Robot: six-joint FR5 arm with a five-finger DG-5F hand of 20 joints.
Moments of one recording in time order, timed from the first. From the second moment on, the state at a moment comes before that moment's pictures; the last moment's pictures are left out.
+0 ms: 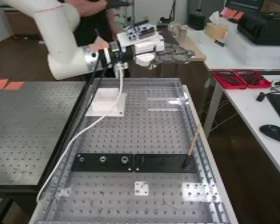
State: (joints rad) arm 1.67 -1.93 -1.77 -2.47 -1.73 -0.56
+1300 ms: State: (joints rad) arm 1.73 -2.16 -1.68 -2.52 -1.61 -0.48
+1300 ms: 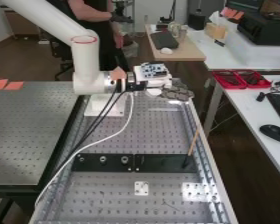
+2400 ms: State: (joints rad) arm 1.68 -2.06 -1.71 -2.61 -1.56 -0.48
